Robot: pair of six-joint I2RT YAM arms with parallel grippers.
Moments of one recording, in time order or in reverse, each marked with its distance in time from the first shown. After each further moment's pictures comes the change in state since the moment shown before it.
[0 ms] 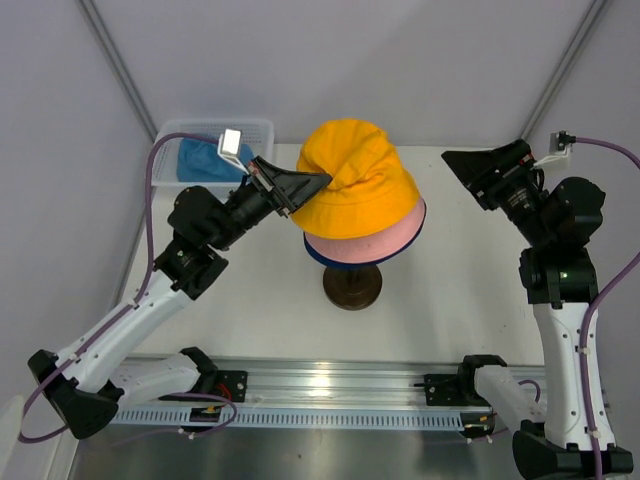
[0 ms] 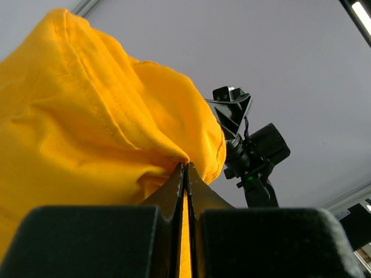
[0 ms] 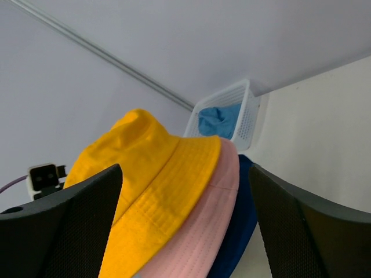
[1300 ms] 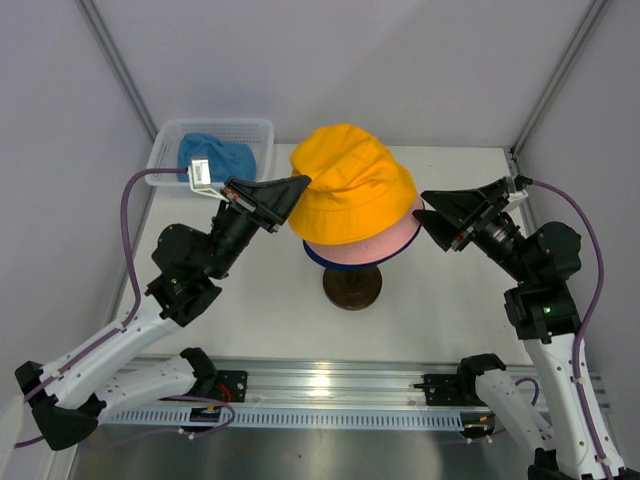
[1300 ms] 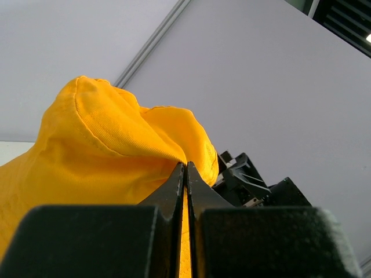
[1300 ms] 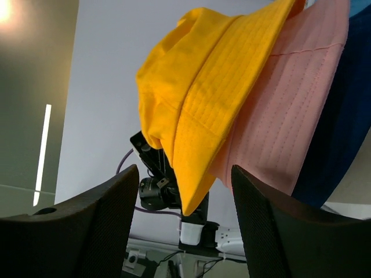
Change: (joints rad) left arm -0.138 -0.151 -0.167 0.171 -0.338 0.257; right arm 0.163 -0.198 -0.271 0.175 -0.158 0.603
